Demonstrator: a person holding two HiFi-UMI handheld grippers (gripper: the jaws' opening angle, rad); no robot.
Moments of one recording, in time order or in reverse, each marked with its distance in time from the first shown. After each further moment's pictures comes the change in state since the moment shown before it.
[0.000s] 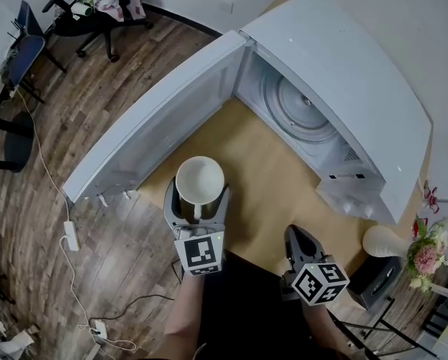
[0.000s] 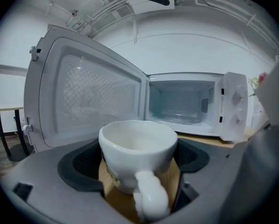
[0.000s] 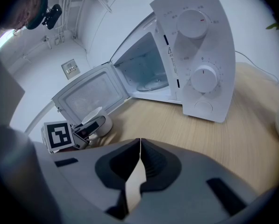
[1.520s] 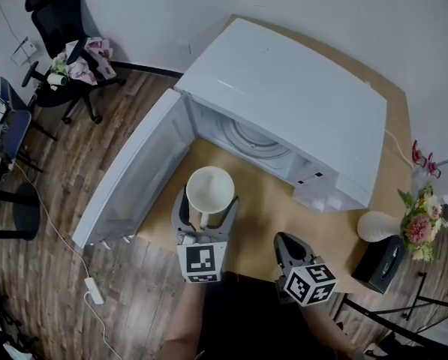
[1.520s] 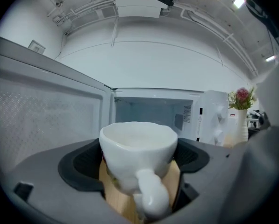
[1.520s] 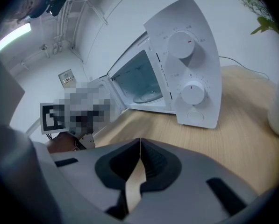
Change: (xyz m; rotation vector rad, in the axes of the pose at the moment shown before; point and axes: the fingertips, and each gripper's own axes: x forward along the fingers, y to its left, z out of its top) left arm 0.027 -0.086 0.080 0.106 -0.062 -0.338; right arm -0.016 -0.004 0.020 0.054 -0.131 -0.032
